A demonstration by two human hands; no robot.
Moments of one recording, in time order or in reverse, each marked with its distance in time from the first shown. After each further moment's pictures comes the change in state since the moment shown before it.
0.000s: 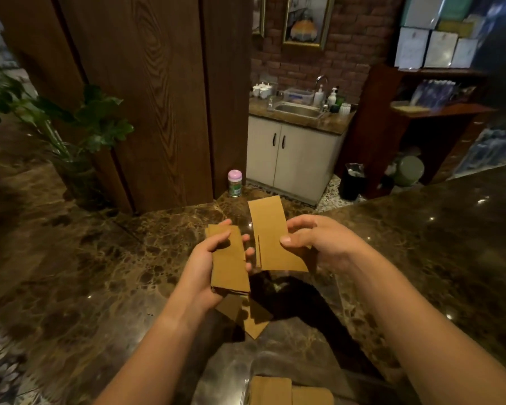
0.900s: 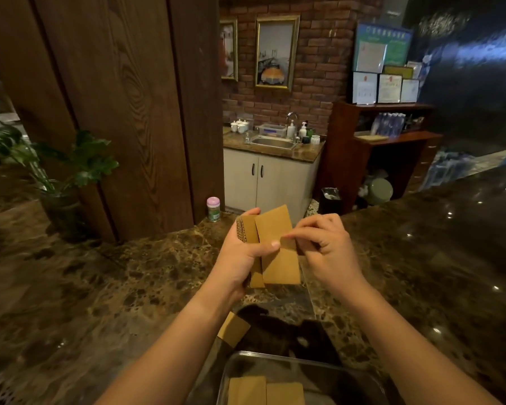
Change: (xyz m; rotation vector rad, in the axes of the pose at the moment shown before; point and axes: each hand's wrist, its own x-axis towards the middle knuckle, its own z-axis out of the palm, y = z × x) left_hand -0.024 -0.032 0.097 0.506 -0.211 0.337; right_hand -0.090 0.022 -0.014 -0.482 0.634 -0.901
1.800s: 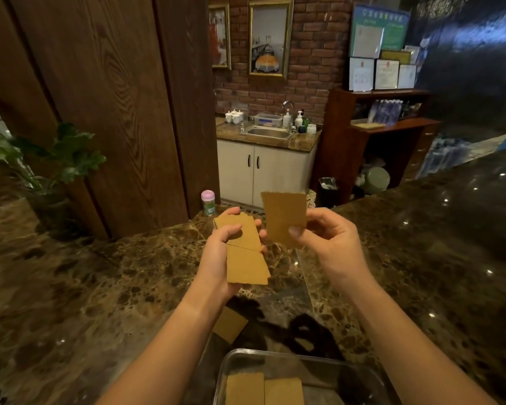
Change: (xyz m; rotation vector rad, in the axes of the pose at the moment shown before) left_hand 0.010 -0.009 -0.012 -0.524 0.004 -0.117; right_hand -0.001 -0.001 0.000 0.647 0.045 0.277
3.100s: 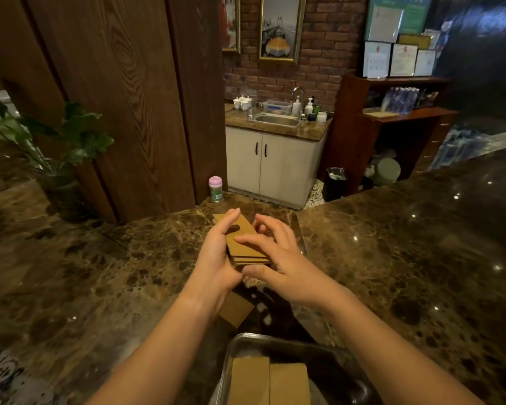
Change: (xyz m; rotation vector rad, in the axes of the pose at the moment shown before) left_hand -0.001 0.001 -0.021 -0.181 0.157 -0.214; right_hand -0.016 0.041 0.048 -0.668 -0.663 -0.054
